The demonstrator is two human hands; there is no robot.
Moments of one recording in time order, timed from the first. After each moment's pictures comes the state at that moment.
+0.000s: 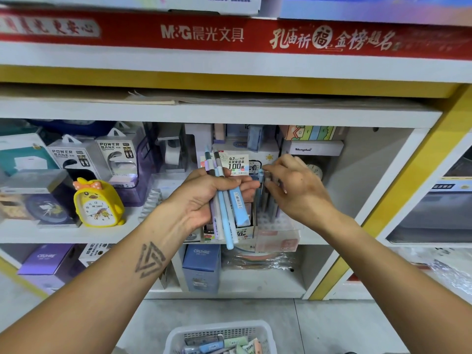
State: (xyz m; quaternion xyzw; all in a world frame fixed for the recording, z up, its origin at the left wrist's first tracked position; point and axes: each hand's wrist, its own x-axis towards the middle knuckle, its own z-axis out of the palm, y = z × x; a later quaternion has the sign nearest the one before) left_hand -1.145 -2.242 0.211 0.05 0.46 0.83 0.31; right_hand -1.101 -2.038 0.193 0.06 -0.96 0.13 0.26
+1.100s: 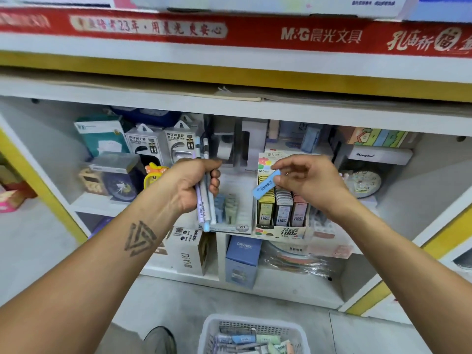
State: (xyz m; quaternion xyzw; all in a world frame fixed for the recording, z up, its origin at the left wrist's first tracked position) left_hand -1.167 -2.359 0.230 -0.11 0.57 0.79 0.22; right_hand -1.118 -2.127 0.221 0.04 -0.83 0.55 0.09
